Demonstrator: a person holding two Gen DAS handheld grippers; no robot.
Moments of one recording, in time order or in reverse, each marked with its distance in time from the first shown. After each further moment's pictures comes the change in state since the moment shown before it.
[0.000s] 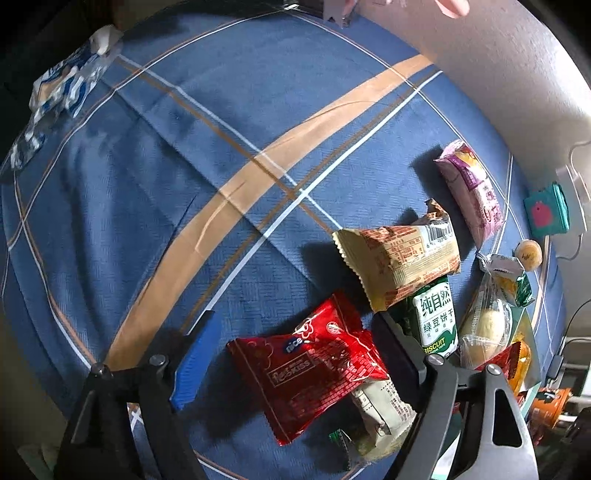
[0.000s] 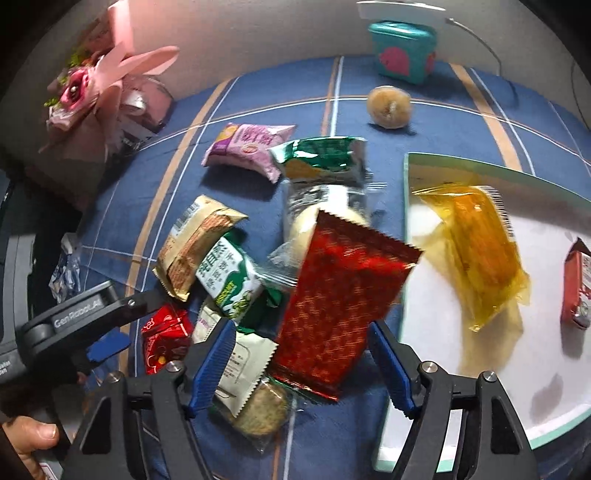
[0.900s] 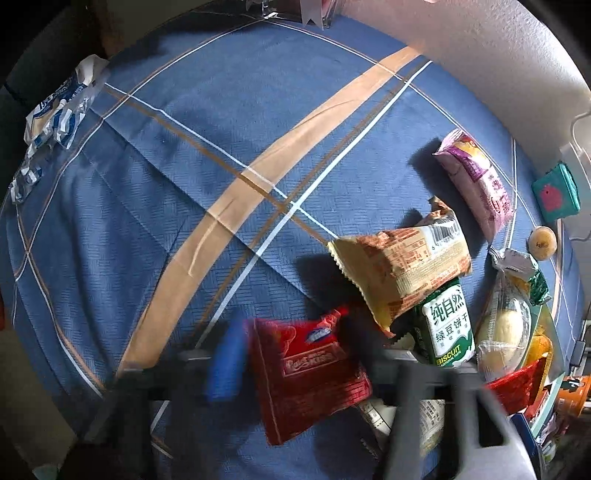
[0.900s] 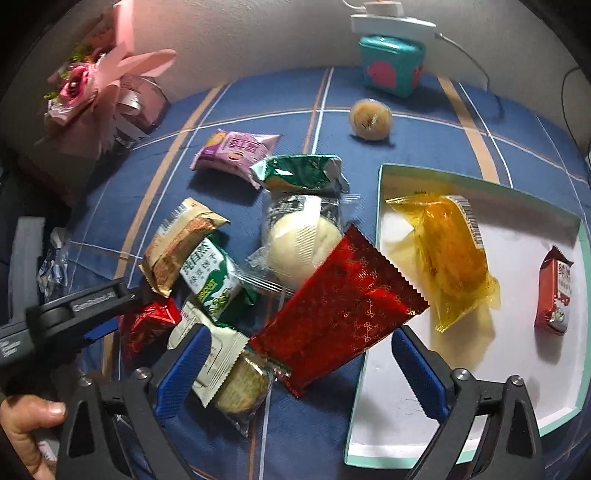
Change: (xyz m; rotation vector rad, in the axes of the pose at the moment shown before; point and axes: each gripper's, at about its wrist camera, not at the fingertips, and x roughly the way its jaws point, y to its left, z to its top) left arm 0.005 -0.009 0.012 0.092 -0.044 0.058; right arm -0.007 -0.002 -0.003 -0.035 -0.021 -0.065
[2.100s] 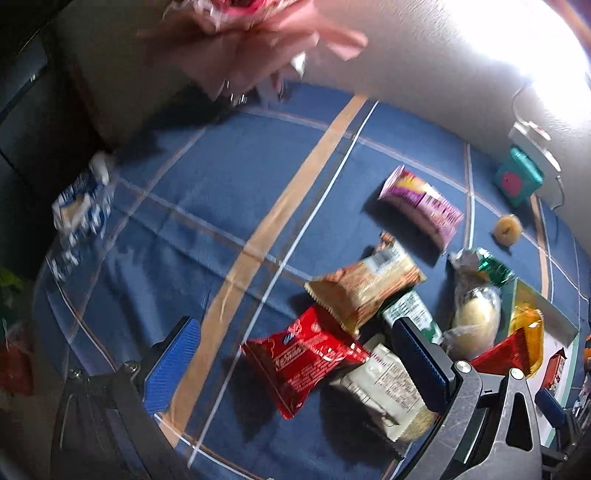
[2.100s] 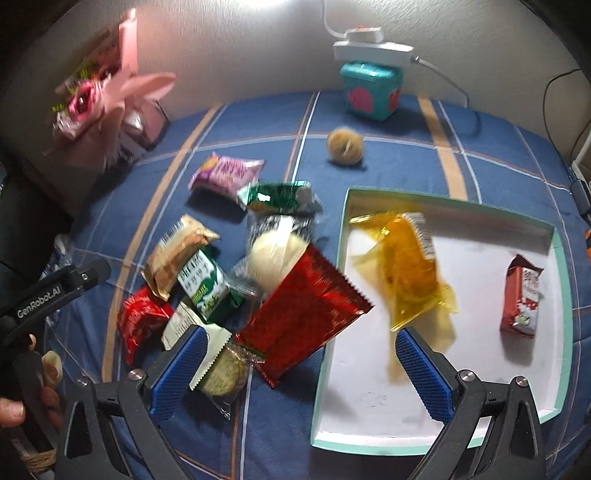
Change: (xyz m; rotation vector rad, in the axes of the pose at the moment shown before) left arm -0.077 -0.014 -0.008 0.193 -0.200 0.084; right arm -0.040 -0.018 -0.007 -0.017 -0.057 -0.025
